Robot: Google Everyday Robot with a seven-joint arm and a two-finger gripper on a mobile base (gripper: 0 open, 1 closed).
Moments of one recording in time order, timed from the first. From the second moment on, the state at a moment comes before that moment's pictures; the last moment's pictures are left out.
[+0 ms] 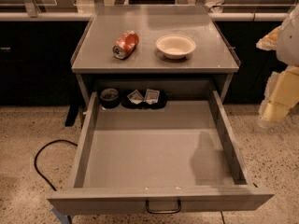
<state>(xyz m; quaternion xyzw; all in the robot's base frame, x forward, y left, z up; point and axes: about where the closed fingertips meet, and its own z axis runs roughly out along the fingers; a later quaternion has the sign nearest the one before) 0.438 -0.217 0.977 -0.60 0.78 -0.03 0.16</state>
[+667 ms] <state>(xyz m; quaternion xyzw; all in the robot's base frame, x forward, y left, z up) 0.426 -0.206 0.960 -0.61 0.78 -0.03 0.16</state>
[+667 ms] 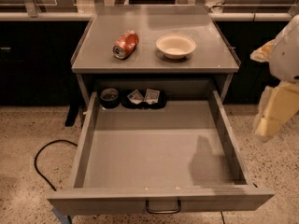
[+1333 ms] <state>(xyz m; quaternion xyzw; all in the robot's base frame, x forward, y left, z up) 0.364 -0.187 0.875 -0.62 0.77 0.06 0.15</state>
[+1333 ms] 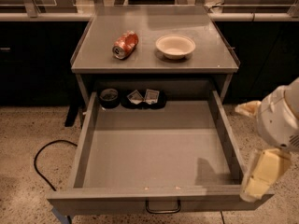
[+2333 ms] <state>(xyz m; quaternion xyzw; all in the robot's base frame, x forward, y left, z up) 0.325 -0.189 0.827 -0.61 0.78 0.10 0.12</state>
